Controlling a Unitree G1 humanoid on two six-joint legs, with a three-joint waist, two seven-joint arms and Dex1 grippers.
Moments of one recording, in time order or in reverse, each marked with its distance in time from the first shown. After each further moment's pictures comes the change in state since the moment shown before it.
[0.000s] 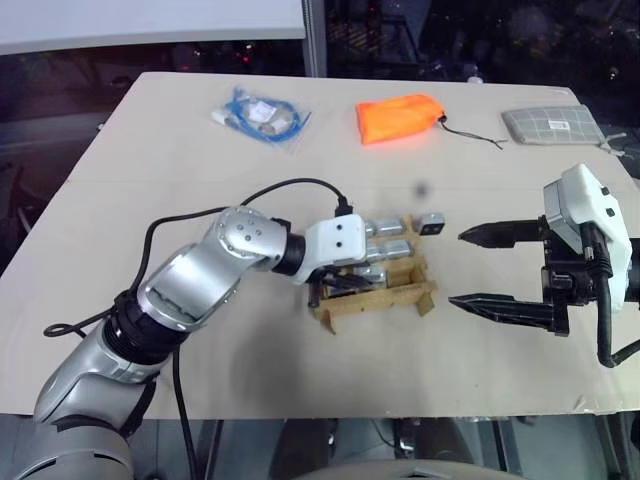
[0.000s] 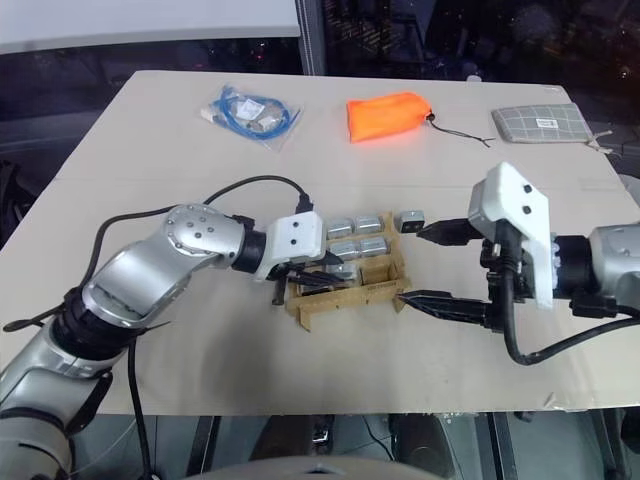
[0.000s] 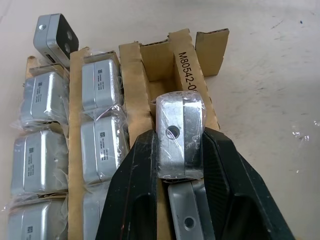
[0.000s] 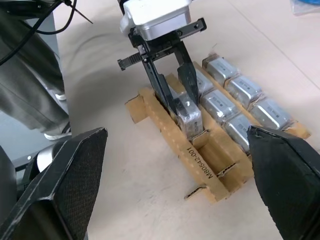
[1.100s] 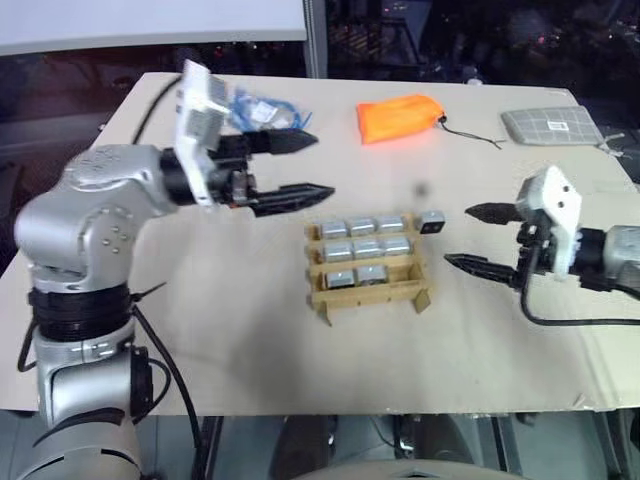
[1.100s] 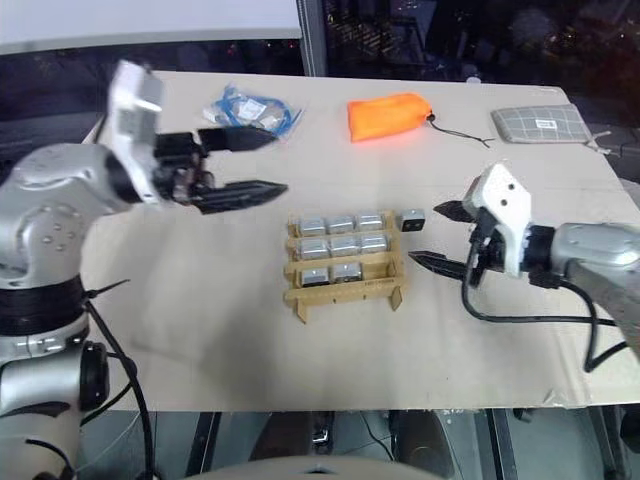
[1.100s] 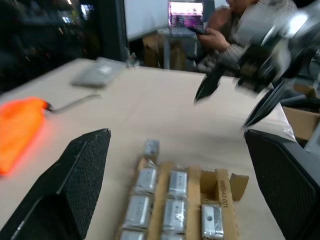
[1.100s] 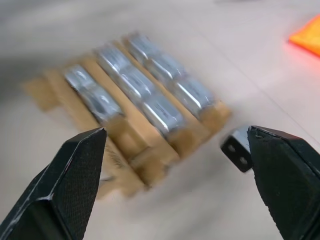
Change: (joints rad) left arm -0.020 -0.012 0.703 0.196 -0.453 0.079 -0.091; right arm -0.017 0.258 0.343 0.299 -0.624 -0.368 0.051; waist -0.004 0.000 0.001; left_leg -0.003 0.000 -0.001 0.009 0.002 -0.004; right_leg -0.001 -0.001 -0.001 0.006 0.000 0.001
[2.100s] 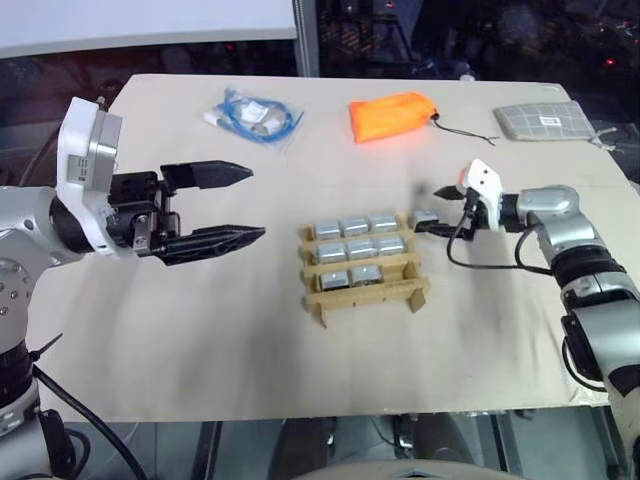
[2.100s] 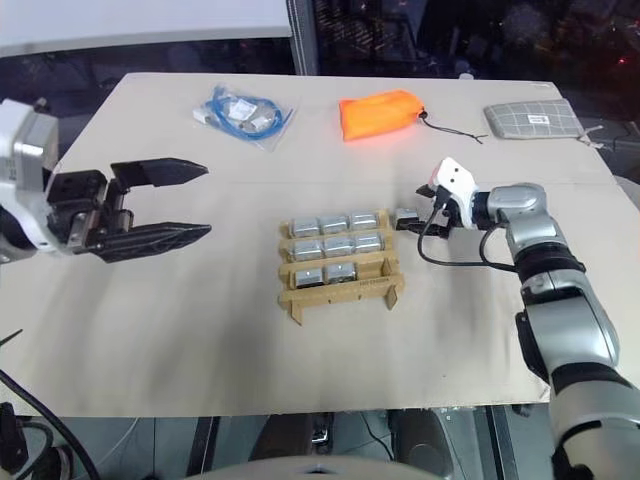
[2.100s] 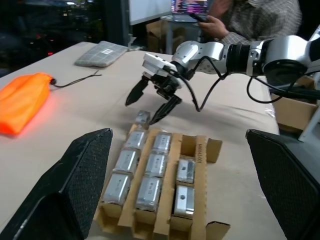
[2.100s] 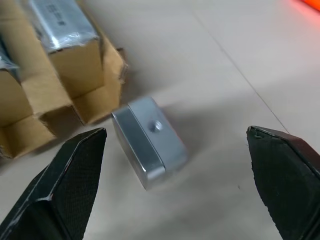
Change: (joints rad) left arm 0.356 0.215 0.228 -0.116 -0.182 -0.019 -0.061; right arm -0.628 0.413 0.182 1.442 -0.619 -0.797 0.501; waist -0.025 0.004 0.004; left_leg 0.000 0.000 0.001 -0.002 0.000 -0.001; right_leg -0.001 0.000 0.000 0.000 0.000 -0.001
